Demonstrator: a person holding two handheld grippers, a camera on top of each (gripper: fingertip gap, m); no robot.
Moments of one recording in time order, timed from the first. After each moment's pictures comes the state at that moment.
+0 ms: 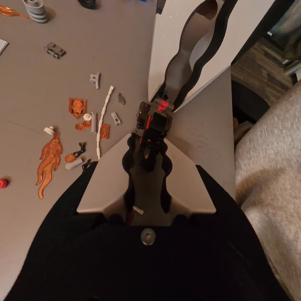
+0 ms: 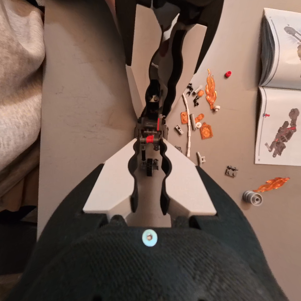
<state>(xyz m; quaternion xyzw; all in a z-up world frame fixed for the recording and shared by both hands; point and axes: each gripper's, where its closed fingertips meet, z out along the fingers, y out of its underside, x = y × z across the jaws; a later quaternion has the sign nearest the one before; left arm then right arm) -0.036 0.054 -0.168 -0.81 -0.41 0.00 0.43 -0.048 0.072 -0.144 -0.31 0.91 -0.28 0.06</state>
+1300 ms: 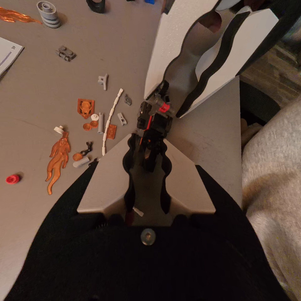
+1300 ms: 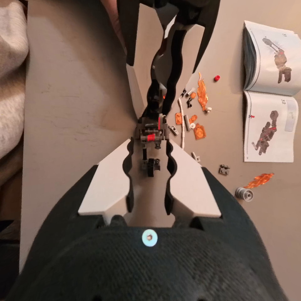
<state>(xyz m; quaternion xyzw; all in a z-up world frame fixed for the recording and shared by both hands) -0.042 0.050 -0.169 -0.81 -0.41 0.02 0.42 -0.051 0.068 -0.148 -0.31 0.90 -0.31 0.01</state>
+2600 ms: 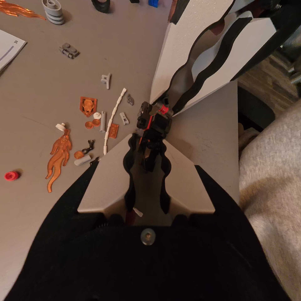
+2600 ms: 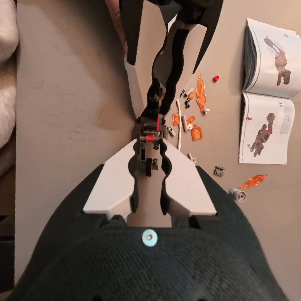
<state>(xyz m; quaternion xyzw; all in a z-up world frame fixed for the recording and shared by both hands) -0.043 0.049 -0.169 -0.80 -0.43 0.01 0.43 -0.054 0.064 -0.150 -0.32 0.90 -0.29 0.00</state>
